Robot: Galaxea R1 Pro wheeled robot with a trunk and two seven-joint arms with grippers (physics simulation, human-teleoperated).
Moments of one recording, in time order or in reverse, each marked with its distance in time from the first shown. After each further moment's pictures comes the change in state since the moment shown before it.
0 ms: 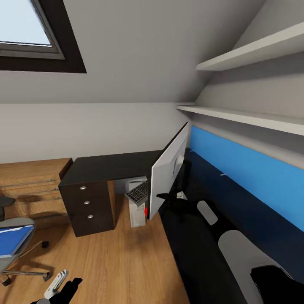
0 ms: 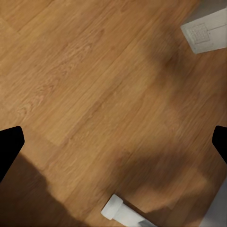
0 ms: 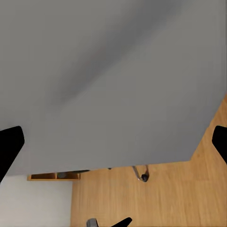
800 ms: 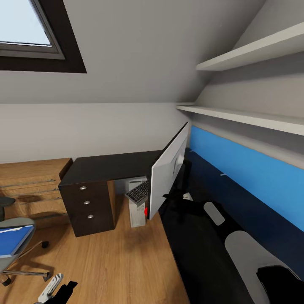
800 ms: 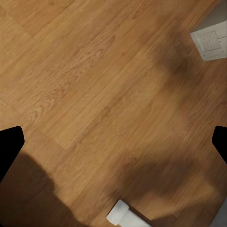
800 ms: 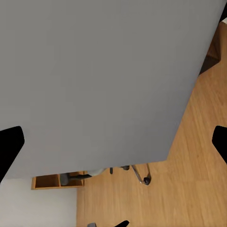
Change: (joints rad) left arm 0.007 0.019 0.015 0.022 0.004 -0.014 0.002; right arm 0.002 -0.048 -0.014 0.022 -0.041 0.014 0.004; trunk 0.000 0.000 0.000
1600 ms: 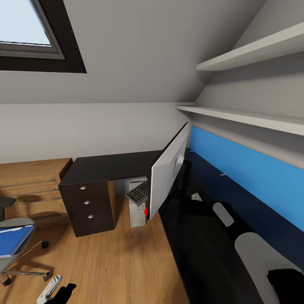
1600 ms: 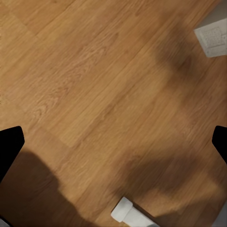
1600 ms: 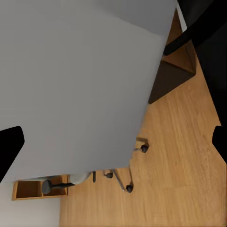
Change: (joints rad) left arm 0.007 0.010 -0.002 0.004 -0.002 0.015 -0.005; right arm 0.013 -0.073 0.002 -0.026 0.024 -0.003 0.005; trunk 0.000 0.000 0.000
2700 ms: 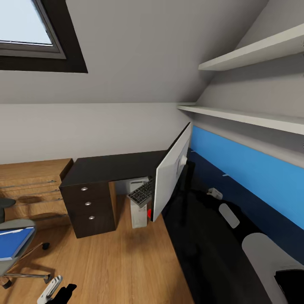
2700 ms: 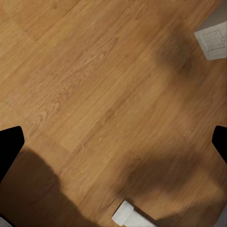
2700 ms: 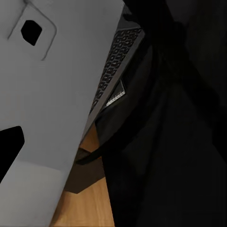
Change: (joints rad) left arm 0.002 -0.001 -0.005 0.000 -0.001 -0.001 -0.001; right arm 0.002 -0.055 0.013 0.002 0.109 -0.442 -0.171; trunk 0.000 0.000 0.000
